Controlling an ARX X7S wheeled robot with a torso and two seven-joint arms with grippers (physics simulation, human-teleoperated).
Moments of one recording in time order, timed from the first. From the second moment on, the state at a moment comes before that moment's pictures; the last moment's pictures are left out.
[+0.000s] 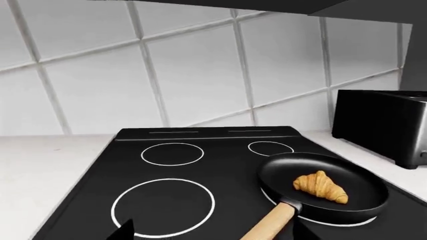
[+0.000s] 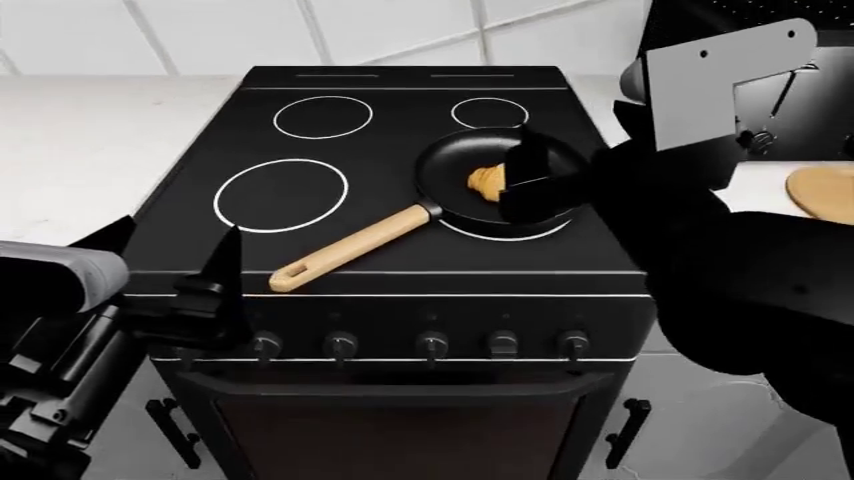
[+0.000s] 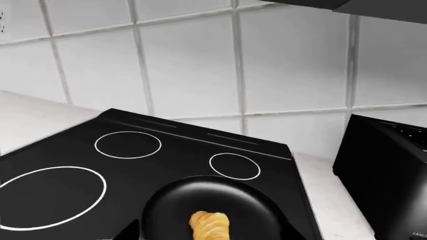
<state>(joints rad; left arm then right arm) -0.30 -0.60 -0.31 0.84 -1.11 -0.96 -0.37 1.10 0.63 -0.47 -0.43 1.29 0.97 0.78</state>
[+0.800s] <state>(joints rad) -0.29 -0.56 -0.26 0.82 -0.98 -0.87 -0.38 0.93 0.64 -0.44 -0.54 1.15 0.79 0.79</state>
